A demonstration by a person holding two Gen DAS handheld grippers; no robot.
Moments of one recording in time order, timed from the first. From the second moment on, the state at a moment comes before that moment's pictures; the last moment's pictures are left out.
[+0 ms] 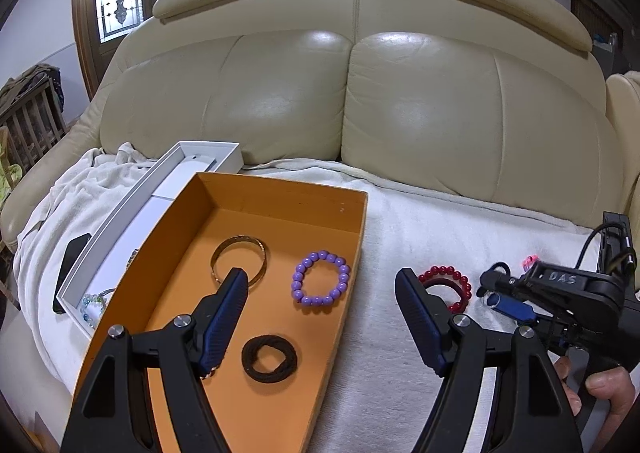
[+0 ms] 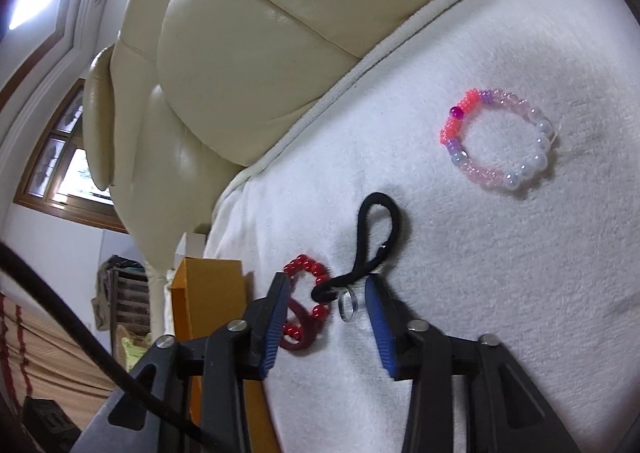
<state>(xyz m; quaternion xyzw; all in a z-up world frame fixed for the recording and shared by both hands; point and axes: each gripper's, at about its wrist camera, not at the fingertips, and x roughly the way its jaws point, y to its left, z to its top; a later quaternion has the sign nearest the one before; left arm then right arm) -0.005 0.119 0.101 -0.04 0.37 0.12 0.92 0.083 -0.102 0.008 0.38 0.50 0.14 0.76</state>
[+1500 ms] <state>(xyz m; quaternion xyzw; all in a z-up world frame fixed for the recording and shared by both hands) 0.055 0.015 0.028 -0.07 0.48 -0.09 0.87 0.012 -0.248 0.050 0.32 0.45 0.14 0.82</state>
